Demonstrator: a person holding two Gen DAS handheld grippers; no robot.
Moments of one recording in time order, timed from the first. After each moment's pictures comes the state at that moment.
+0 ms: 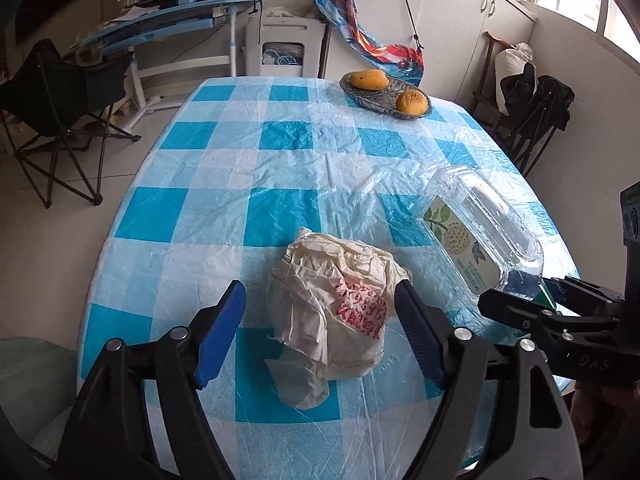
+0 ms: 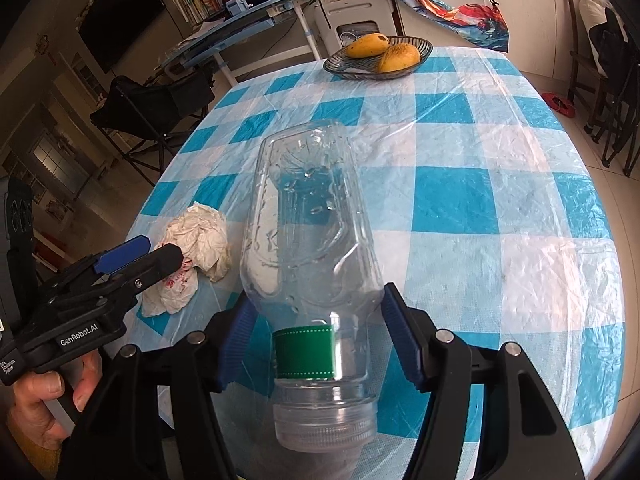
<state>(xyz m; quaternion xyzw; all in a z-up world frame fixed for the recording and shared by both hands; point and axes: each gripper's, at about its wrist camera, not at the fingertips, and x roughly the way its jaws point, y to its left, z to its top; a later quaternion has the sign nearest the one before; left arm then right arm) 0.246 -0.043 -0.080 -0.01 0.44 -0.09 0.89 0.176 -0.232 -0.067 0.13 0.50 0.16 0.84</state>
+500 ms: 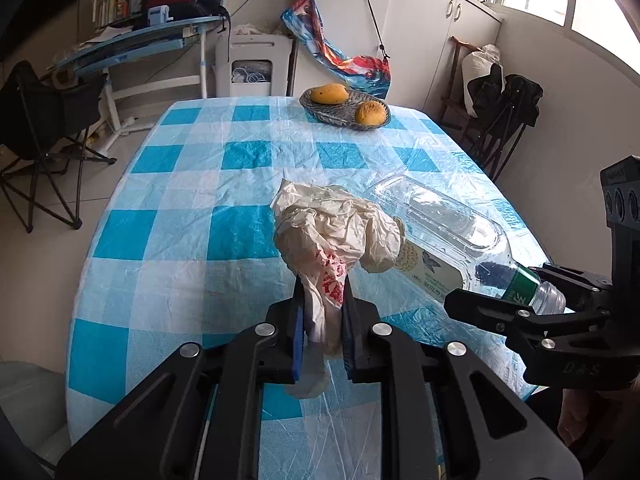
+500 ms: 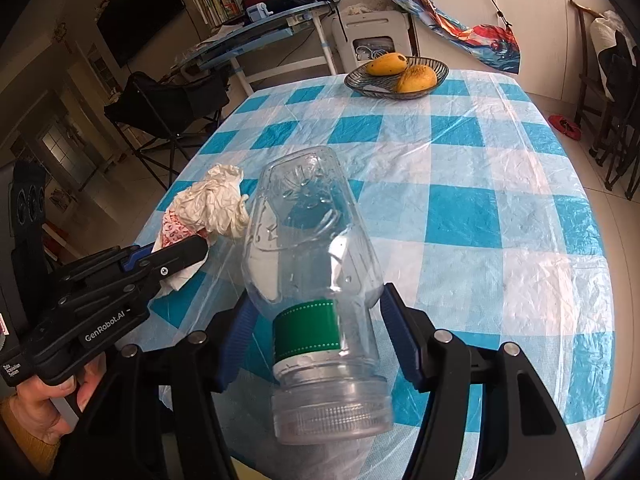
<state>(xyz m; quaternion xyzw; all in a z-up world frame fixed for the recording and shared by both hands) 0.230 -0.056 -0.067 -0.01 0.41 -0.14 0.90 0.166 -0.228 -0.049 0.11 0.47 0.18 0.86</state>
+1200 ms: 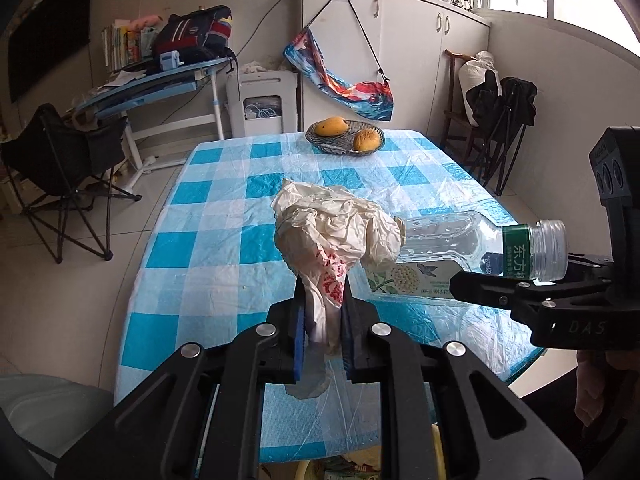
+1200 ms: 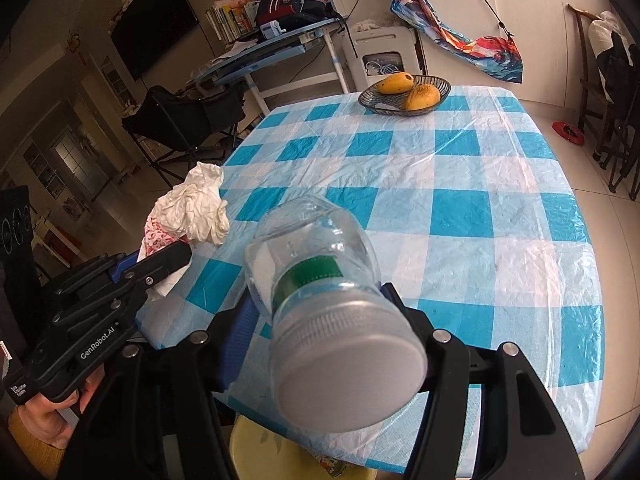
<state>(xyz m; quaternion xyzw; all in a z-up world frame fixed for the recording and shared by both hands) 0.165 -0.057 -0.029 0.04 0.35 -0.11 0.93 0.138 -0.235 -0.027 0.14 0.44 0.20 0.86</state>
